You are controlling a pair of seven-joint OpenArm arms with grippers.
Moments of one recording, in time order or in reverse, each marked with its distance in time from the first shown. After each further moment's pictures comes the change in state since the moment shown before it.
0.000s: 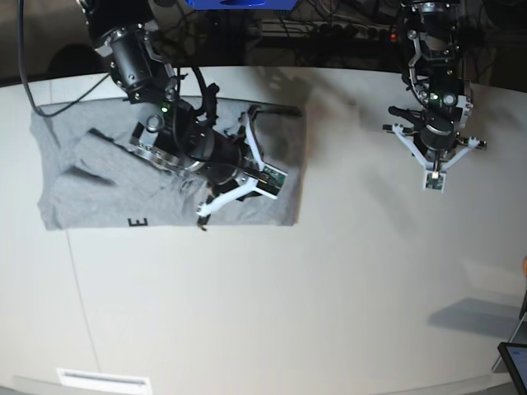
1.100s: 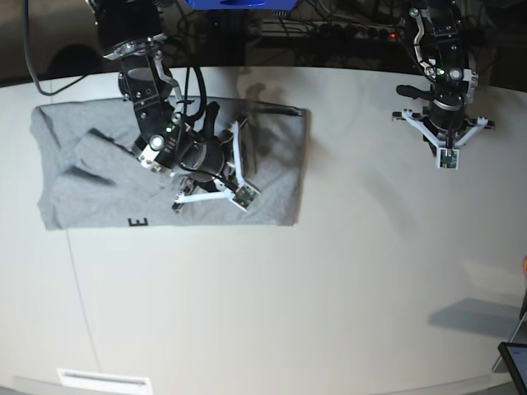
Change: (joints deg) left arm 6.8 2.0 -5.6 -1.4 -0.2 -0.5 -14.6; right arm -1.7 -2.0 7.6 -10.5 -0.3 -6.1 -5.3
